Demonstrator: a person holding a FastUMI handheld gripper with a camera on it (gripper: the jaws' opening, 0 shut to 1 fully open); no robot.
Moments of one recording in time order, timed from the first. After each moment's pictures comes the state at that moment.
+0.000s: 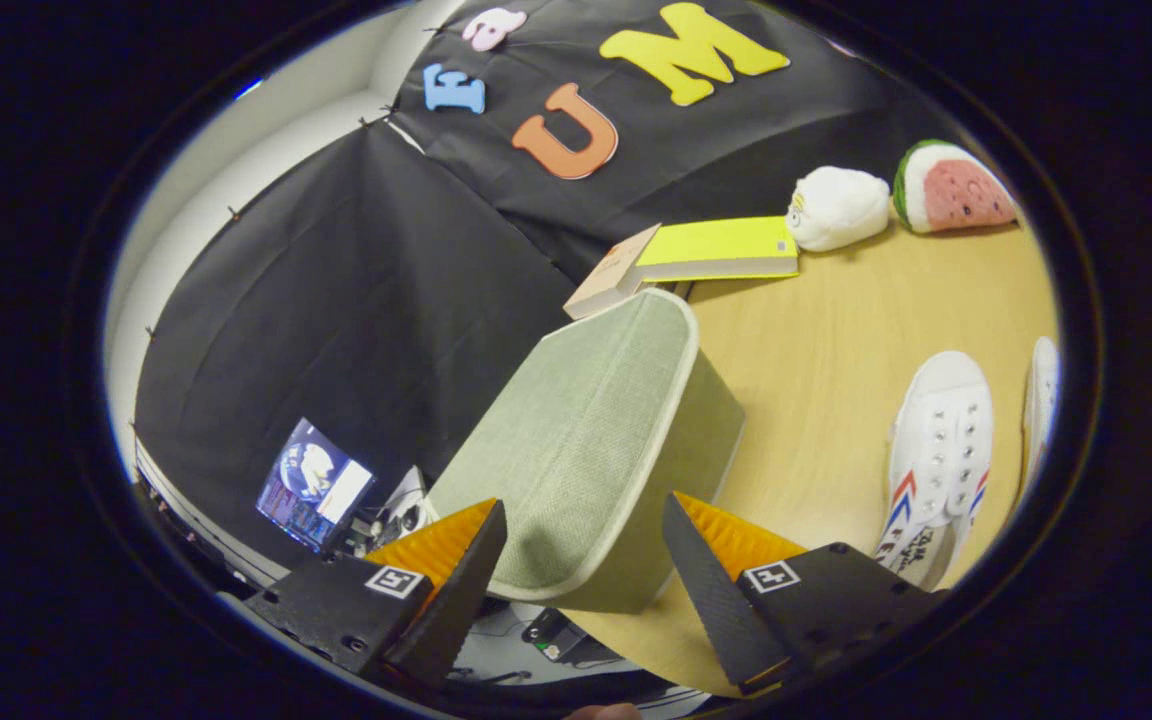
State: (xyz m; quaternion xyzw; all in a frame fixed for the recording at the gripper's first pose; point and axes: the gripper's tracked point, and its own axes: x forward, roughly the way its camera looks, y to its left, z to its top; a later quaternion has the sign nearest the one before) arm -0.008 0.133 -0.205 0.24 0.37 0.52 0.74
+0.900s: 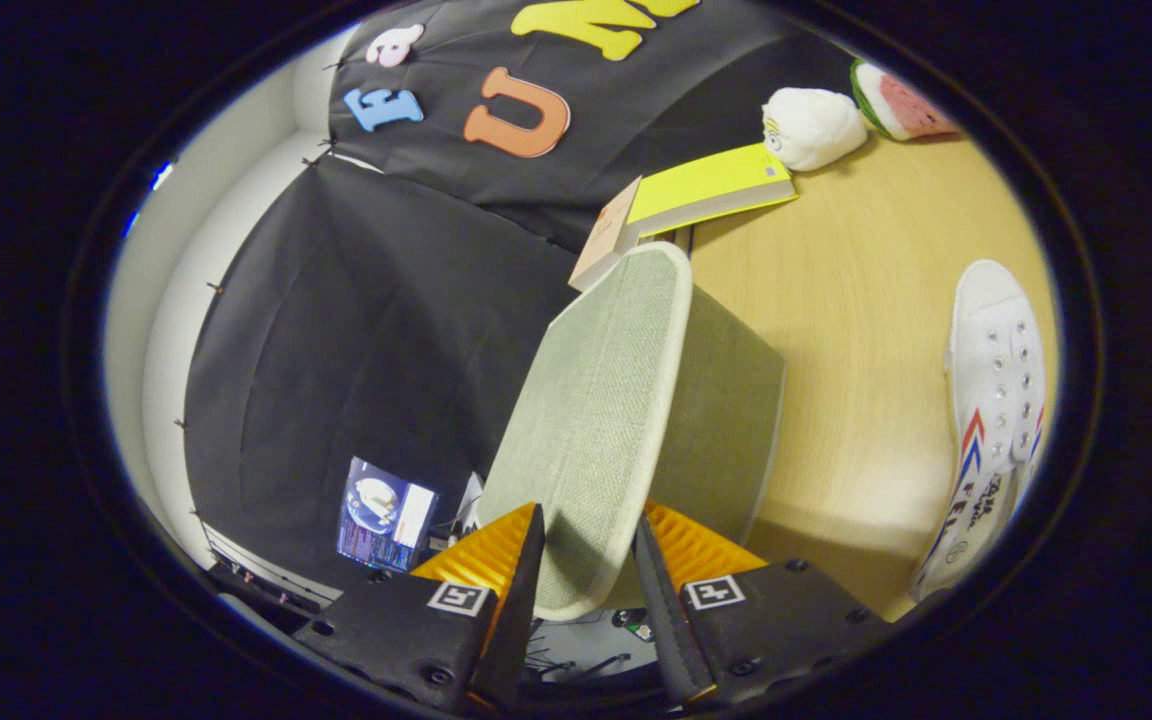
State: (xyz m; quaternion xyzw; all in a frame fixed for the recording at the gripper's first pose) arm -0.013 0.142 -0.182 0.29 0.44 0.53 0.67
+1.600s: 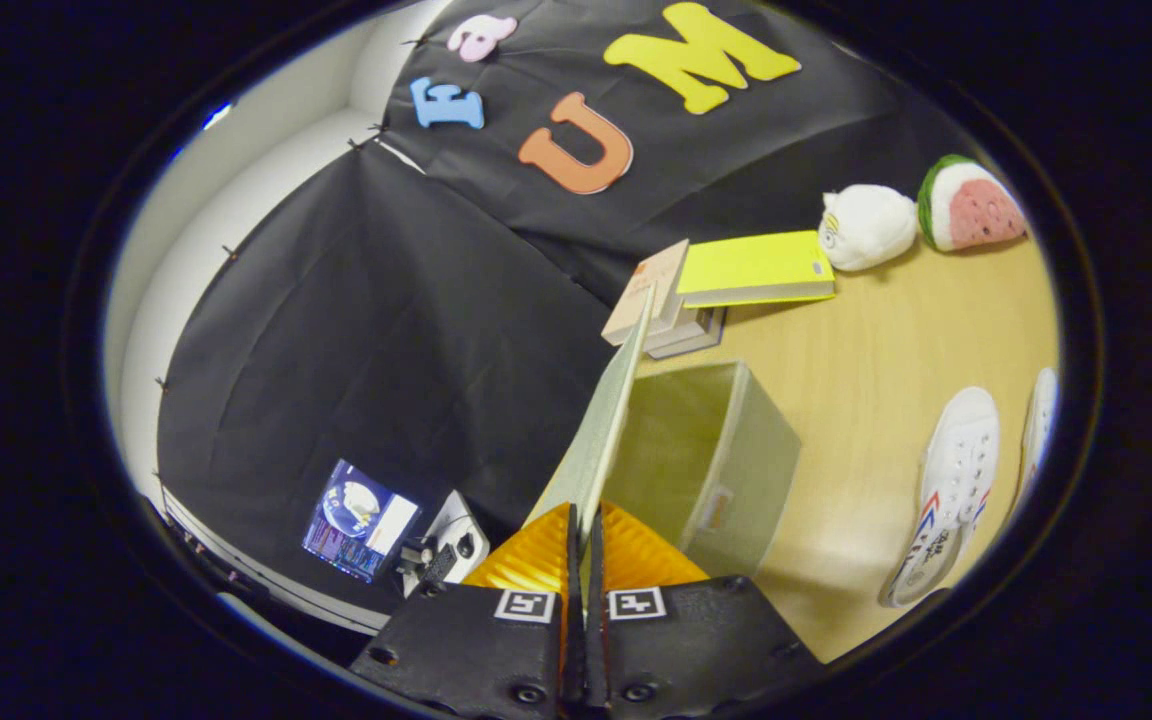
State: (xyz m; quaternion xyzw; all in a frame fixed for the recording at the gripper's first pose) arm -0.017 0.152 -0.074 0.24 0.35 0.52 0.74
